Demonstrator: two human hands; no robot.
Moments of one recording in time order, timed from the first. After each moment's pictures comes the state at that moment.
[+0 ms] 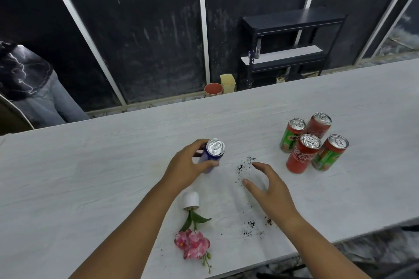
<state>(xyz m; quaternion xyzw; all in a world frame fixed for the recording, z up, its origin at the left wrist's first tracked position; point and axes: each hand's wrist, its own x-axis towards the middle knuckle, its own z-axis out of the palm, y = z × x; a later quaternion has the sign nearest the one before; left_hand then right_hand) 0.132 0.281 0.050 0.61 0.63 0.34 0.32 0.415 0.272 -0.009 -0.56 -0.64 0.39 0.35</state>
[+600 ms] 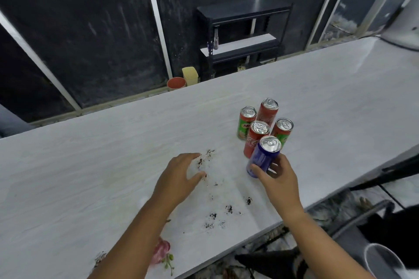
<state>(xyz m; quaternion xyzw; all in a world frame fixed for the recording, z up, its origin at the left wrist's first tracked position) 0.219 0.276 0.012 0.69 0.64 0.21 0.25 0.523 0.264 -0.007 -0.62 -0.49 0.37 0.49</state>
